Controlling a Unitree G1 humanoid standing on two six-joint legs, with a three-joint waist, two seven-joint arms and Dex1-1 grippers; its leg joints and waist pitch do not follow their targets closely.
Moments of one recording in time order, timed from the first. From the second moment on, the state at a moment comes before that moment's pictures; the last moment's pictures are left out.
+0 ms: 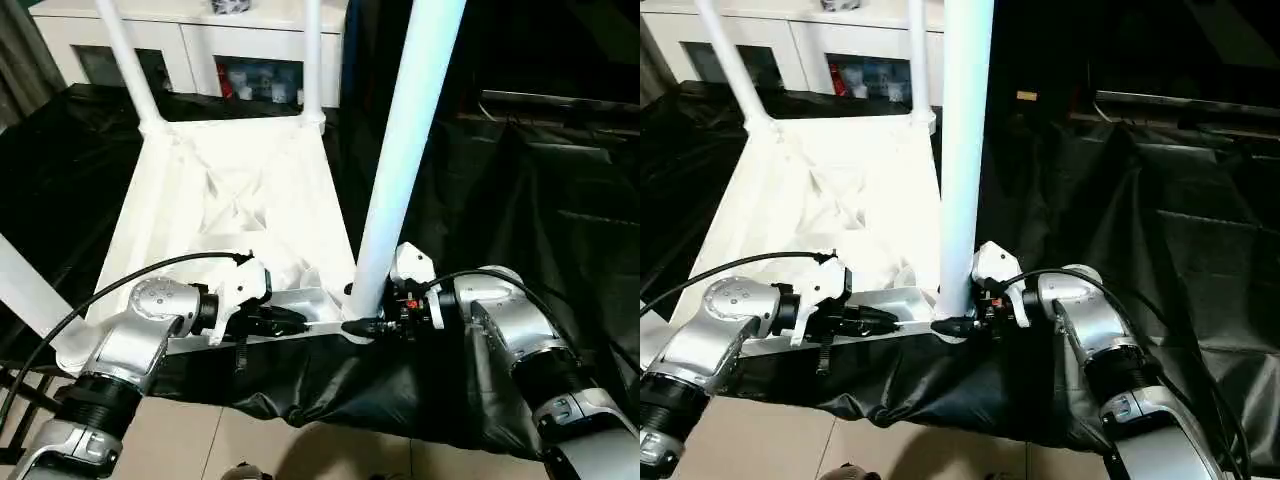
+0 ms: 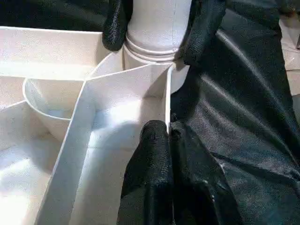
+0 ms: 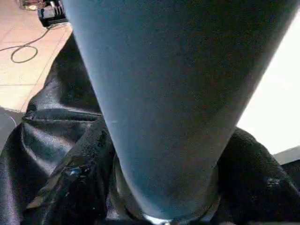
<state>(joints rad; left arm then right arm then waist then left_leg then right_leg) -0.39 0.45 -0.22 0.38 -0.07 0.06 -1.27 -0.54 -0.31 0.24 0.63 0.07 0.00 1.30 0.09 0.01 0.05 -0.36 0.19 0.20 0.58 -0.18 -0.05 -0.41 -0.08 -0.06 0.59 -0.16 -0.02</state>
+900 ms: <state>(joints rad) -0.44 0.23 -0.20 0.45 0.08 0.14 -0.84 -0.53 0.00 0.04 0.73 -0.01 0.04 0.40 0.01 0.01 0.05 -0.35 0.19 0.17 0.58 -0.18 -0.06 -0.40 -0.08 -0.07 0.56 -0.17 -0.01</state>
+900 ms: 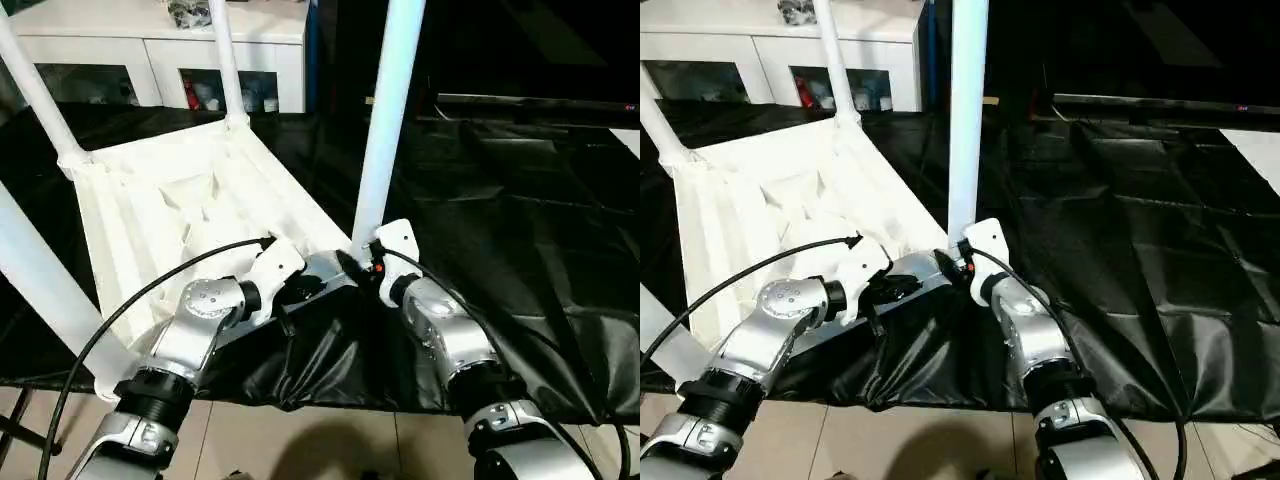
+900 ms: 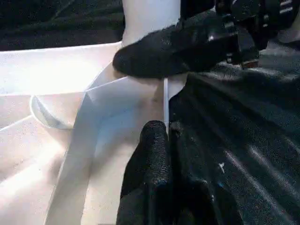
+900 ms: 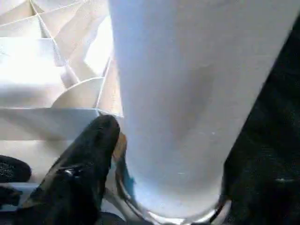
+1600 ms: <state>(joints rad) -0.45 0.38 -0.22 0.48 0.00 -0.03 -1.10 -0.37 -0.35 0.13 0.43 0.10 0.07 1.01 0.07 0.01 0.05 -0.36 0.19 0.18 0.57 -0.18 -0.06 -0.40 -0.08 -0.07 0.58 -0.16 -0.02</state>
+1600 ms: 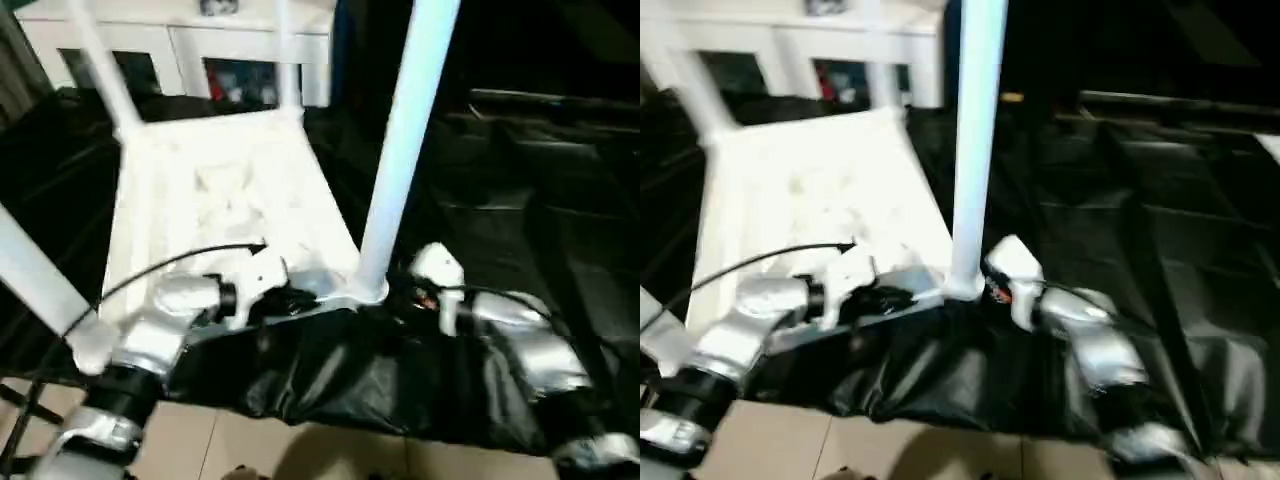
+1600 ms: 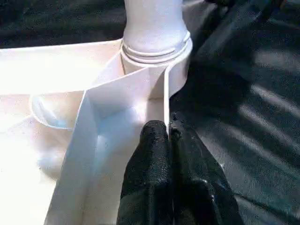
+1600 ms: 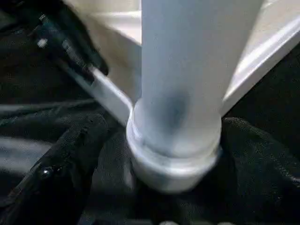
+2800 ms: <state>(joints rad) -0.47 0.41 -0.22 0.51 -0.06 0.06 -1.14 -0.32 -0.32 0.17 0.32 0.12 0.14 1.00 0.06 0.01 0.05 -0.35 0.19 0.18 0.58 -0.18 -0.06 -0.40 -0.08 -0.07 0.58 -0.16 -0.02</state>
